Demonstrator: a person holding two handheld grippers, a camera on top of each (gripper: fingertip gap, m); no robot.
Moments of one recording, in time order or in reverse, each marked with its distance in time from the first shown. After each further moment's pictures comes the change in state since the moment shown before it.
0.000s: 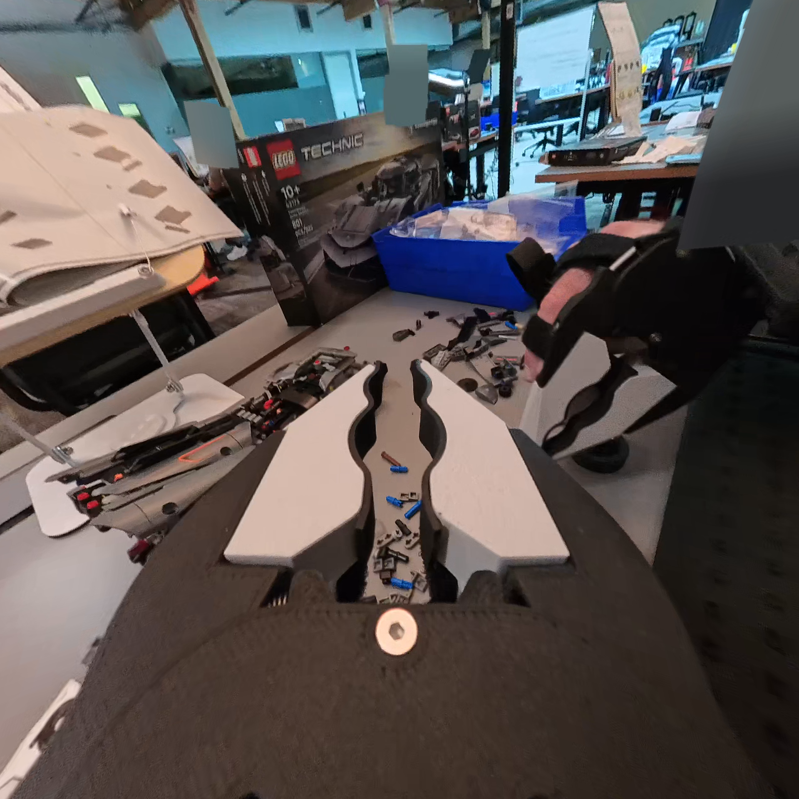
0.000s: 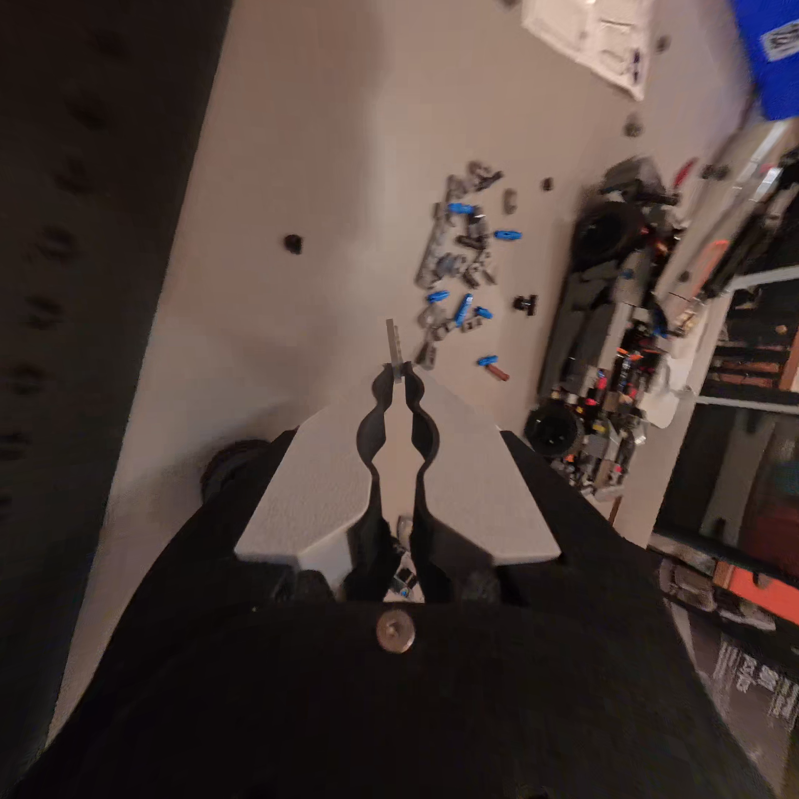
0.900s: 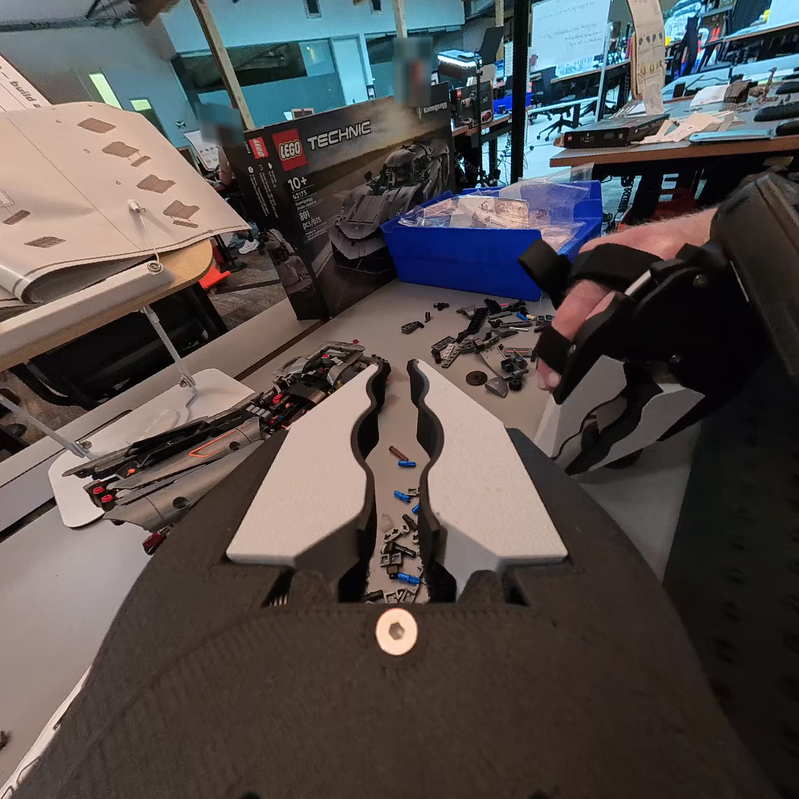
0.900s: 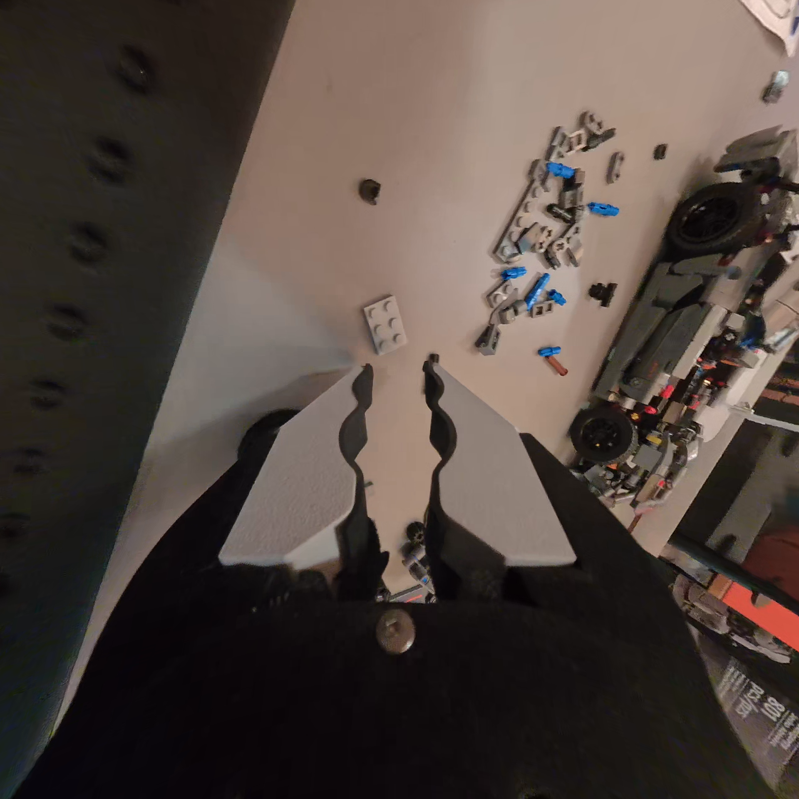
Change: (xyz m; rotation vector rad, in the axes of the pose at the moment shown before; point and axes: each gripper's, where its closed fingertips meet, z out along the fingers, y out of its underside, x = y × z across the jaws) left arm -0.002 0.003 0.002 -0.022 -0.027 0.024; right arm -0.025 0.017 0.008 -0.081 -0.097 -0.071
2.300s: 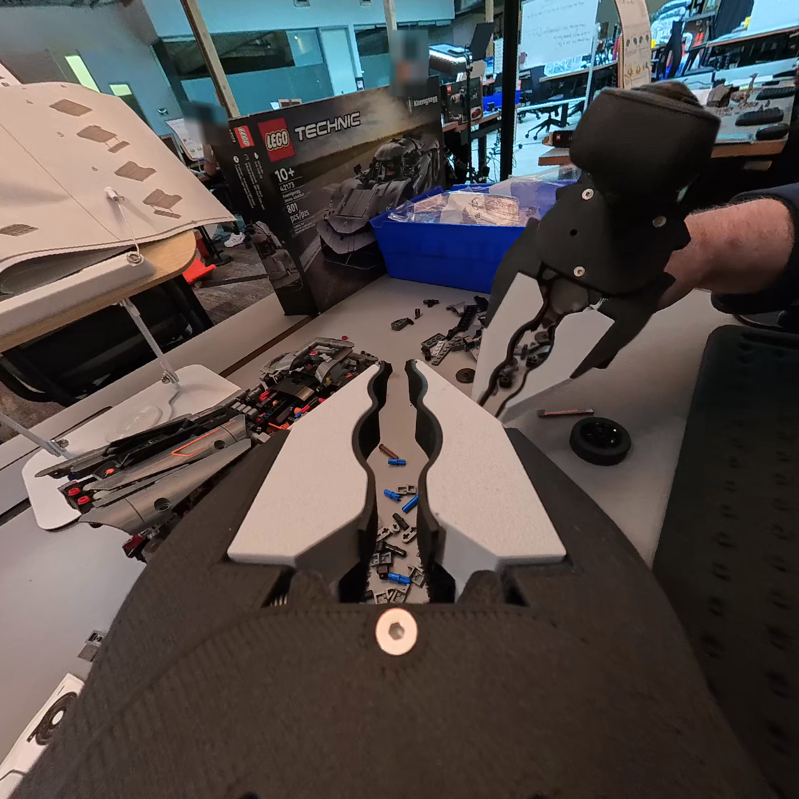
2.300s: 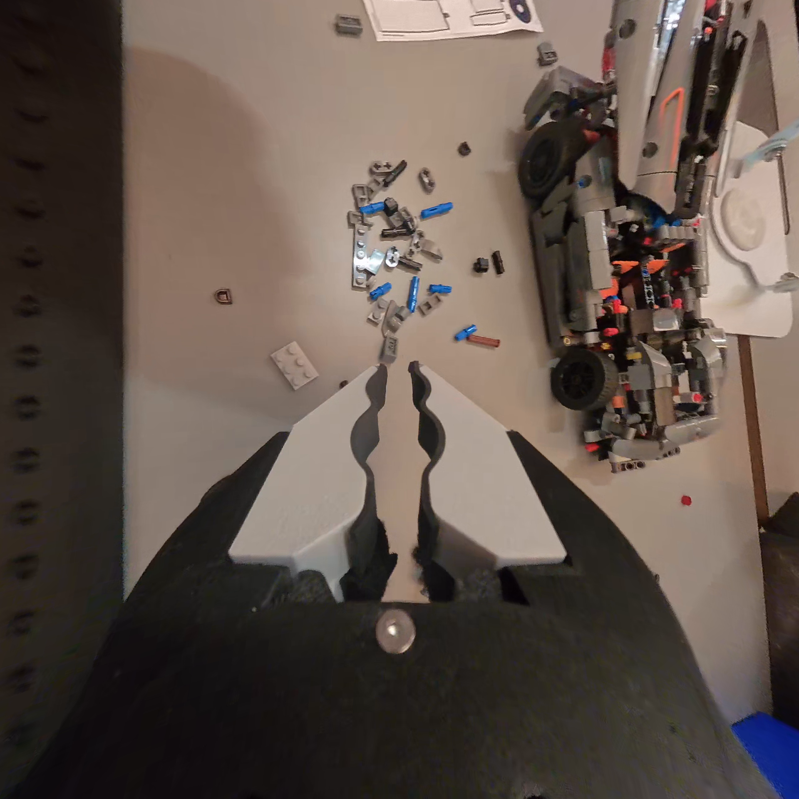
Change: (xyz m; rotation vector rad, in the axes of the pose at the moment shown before) left arm 0.004 0.003 0.002 -0.009 0.027 -0.021; right arm 0.060 0.006 -0.019 0.257 0.048 0.510
